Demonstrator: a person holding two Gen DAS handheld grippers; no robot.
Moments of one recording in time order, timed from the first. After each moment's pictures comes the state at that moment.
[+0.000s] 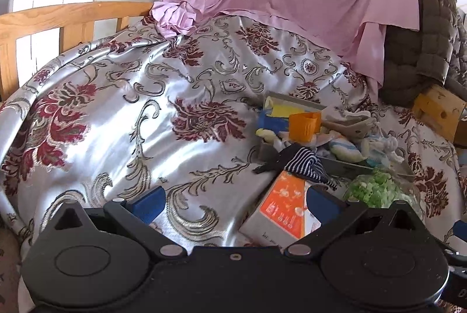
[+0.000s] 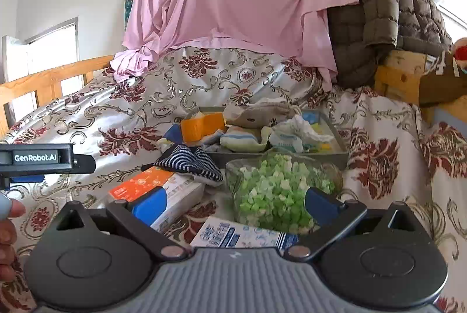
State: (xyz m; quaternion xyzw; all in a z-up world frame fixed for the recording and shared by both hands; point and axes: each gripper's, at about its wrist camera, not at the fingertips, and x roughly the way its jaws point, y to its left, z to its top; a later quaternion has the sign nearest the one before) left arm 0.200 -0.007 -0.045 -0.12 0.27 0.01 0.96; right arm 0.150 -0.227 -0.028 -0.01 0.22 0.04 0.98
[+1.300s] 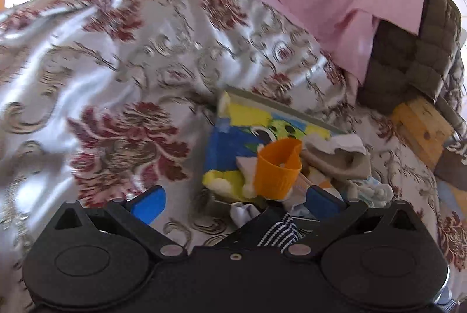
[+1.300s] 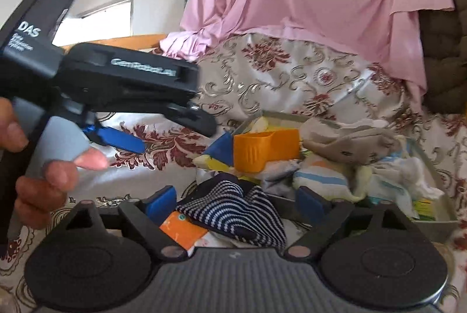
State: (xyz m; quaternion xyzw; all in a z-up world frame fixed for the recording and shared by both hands) left arm 0.387 -0.002 -0.048 -0.19 0.34 -0.11 0.91; right arm 0.298 -0.172 -0.056 -0.06 0.23 0.18 0.95
